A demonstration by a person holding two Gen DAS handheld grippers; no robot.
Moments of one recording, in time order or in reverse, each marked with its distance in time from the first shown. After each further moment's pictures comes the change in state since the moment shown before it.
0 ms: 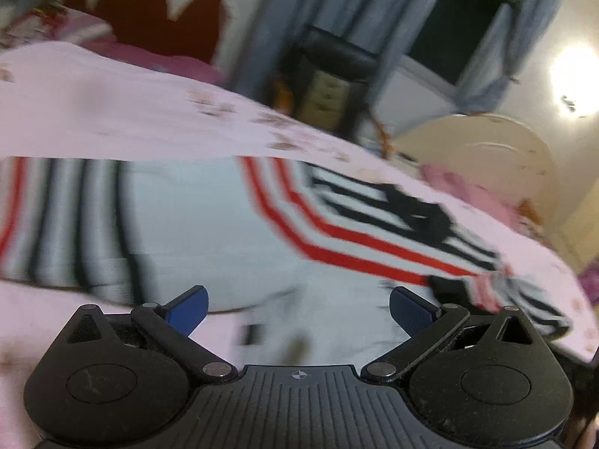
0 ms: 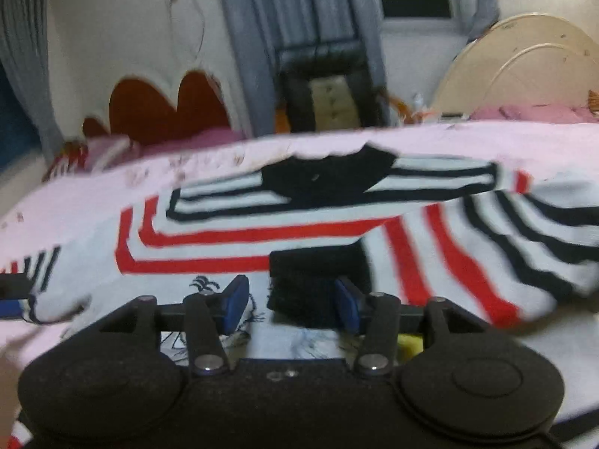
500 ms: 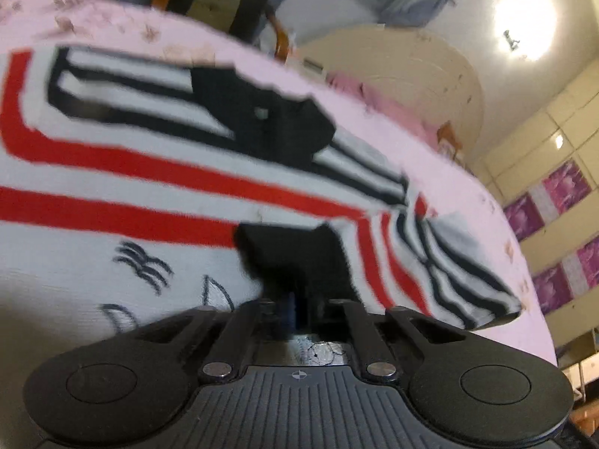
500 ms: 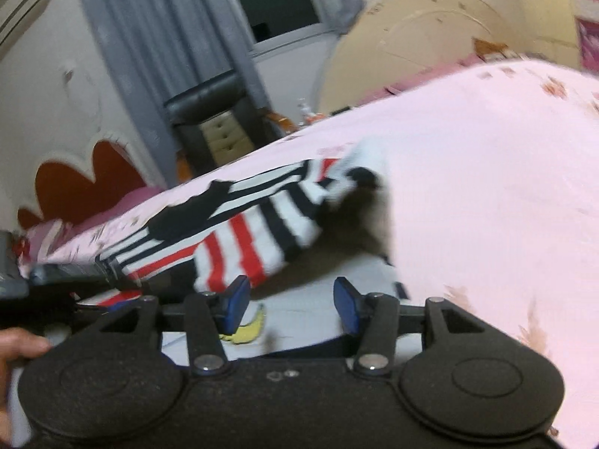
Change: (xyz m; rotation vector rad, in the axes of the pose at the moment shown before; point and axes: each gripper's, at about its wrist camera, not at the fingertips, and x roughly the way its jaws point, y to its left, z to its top) left arm 0.161 -0.139 -0.003 0.027 0.299 -0.274; right arm -0.086 -0.108 -0.021 0.331 -0.075 -0.190
